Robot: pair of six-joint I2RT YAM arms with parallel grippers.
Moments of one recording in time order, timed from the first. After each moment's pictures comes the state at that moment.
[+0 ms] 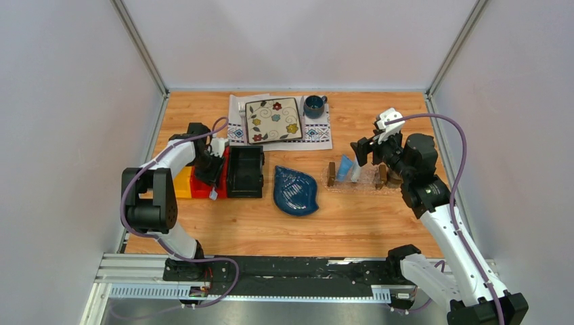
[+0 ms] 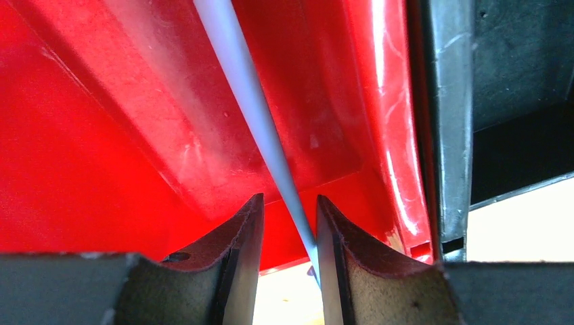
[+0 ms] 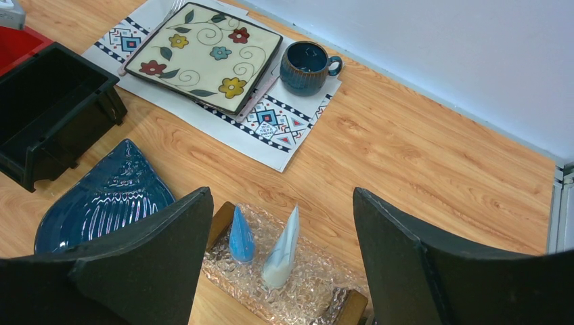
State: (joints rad) left arm -0.02 1.64 1.05 -0.80 0.19 0.29; right arm 0.27 0.85 0.85 -0.17 -0.23 -0.17
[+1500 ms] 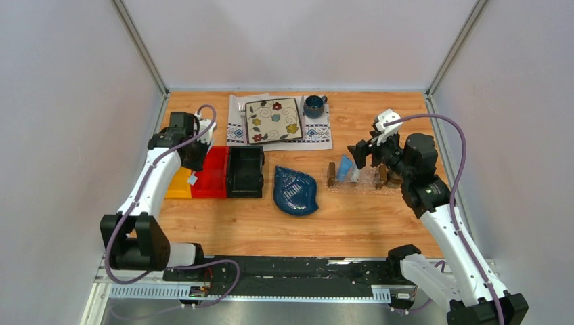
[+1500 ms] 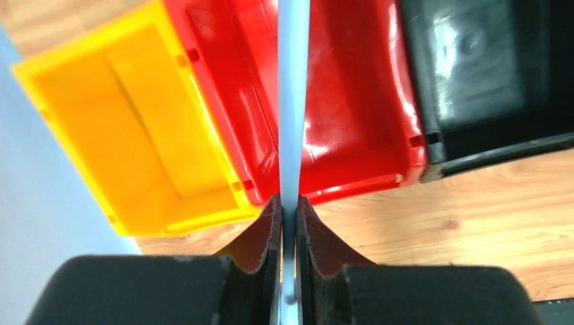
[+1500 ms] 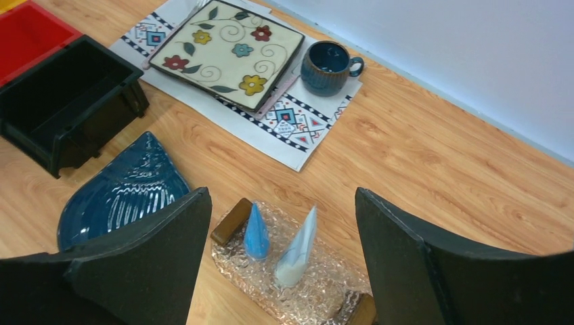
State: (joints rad) left arm -0.02 1.37 1.10 -0.85 0.01 0.31; right arm 0.27 0.85 0.85 -0.18 -0.27 -0.17
